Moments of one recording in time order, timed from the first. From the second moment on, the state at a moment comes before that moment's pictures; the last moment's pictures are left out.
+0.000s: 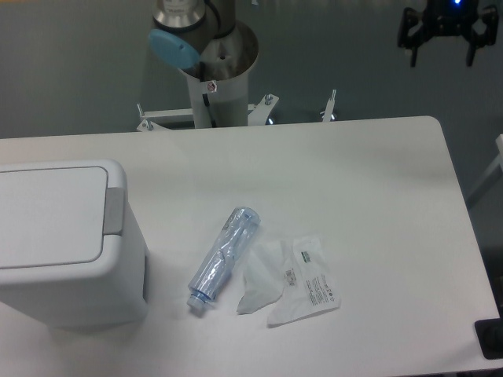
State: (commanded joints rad) arm 3.12 -1.57 -1.61 -1.32 1.50 1.26
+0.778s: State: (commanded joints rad) arm 3.03 -1.56 -1.63 -1.32 1.30 0.92
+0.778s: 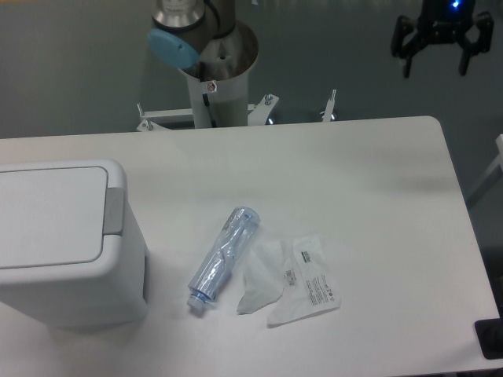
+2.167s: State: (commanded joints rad) arm 2.45 -1.58 -1.65 -1.10 1.17 0.10
